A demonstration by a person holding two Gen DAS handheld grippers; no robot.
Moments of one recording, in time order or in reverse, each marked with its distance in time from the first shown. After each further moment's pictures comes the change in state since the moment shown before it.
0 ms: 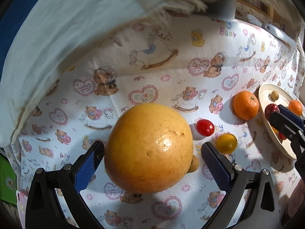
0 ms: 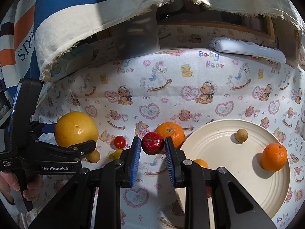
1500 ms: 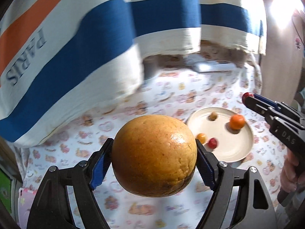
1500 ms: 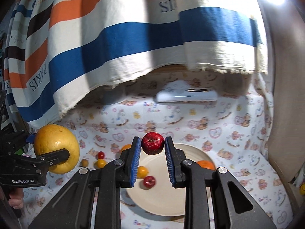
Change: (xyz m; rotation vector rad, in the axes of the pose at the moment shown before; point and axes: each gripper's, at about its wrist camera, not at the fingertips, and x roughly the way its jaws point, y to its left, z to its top) left arm -0.137 -0.086 -0.008 0.059 -0.243 -0.109; right arm -0.135 -0.068 0.018 -0.005 -0.191 -0.094
